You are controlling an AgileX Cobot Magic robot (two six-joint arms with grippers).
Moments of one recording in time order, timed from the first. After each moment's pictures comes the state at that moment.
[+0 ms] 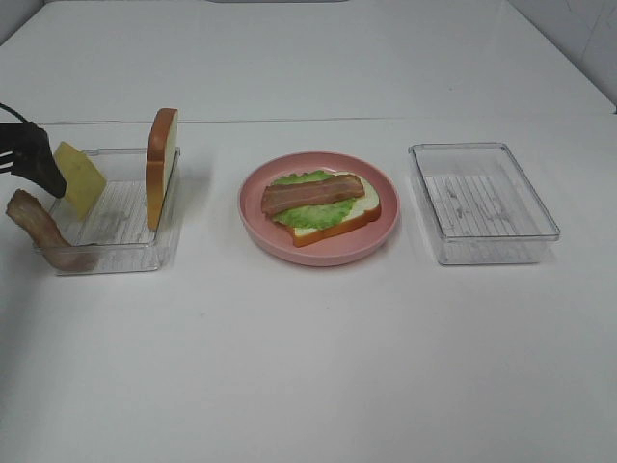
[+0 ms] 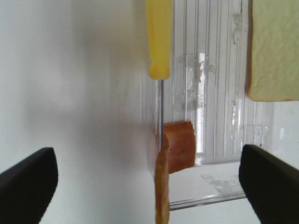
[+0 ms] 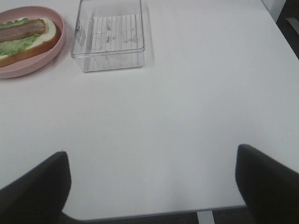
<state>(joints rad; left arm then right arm) 0.14 1.94 -1.30 -0.40 0.76 0.24 -0.01 0.00 -0.45 -0.05 1.11 0.04</state>
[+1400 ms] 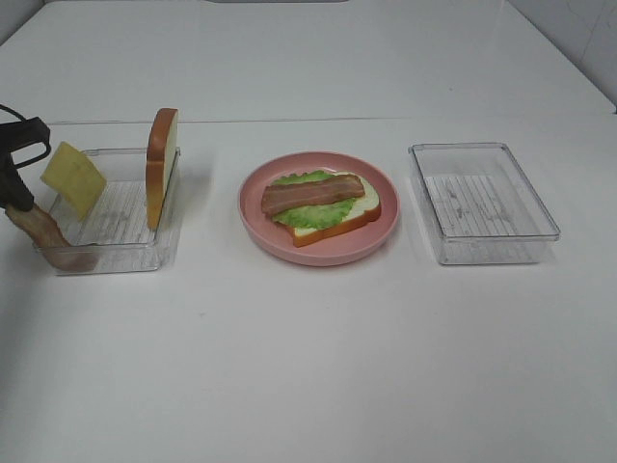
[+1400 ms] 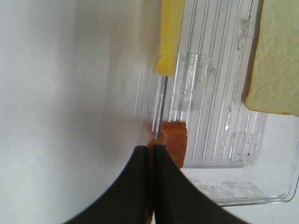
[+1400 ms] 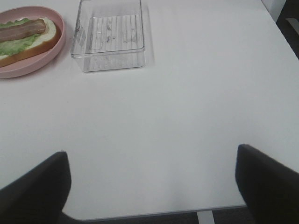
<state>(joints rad) 0.14 1.96 -1.30 -0.41 0.77 0.10 -0.01 0.00 -0.45 -0.05 1.11 0.04</state>
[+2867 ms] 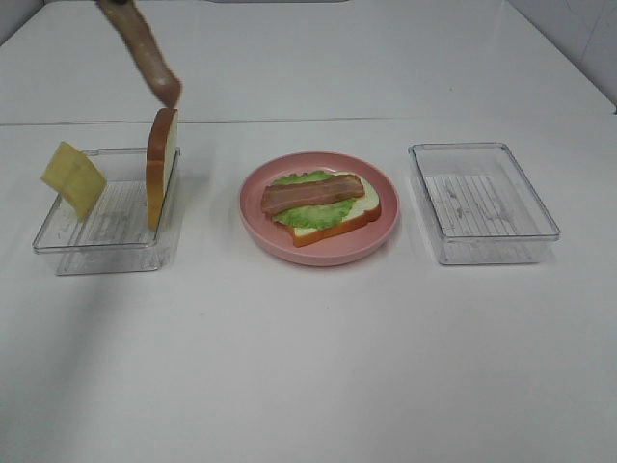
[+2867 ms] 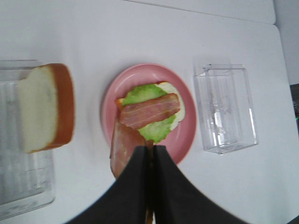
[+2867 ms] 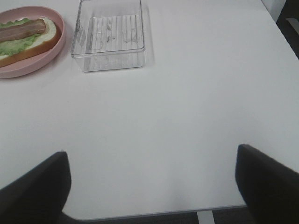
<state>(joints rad) -0.14 1.79 -1.74 -0.54 1.01 -0.07 -0.01 0.00 -0.45 -0.05 1.11 0.04</state>
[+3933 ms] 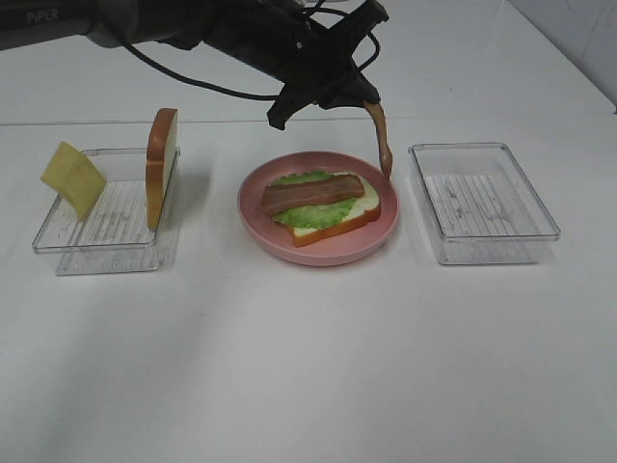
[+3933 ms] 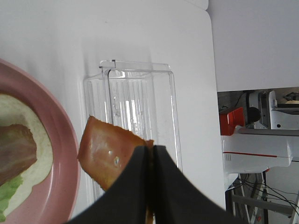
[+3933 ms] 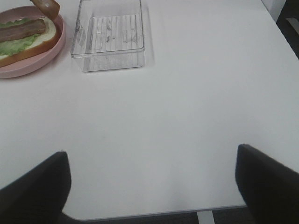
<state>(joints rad) -0.49 2.38 -2.07 -0.89 0.64 -0.14 -0.01 0.00 -0.45 -0.05 1.11 0.04</state>
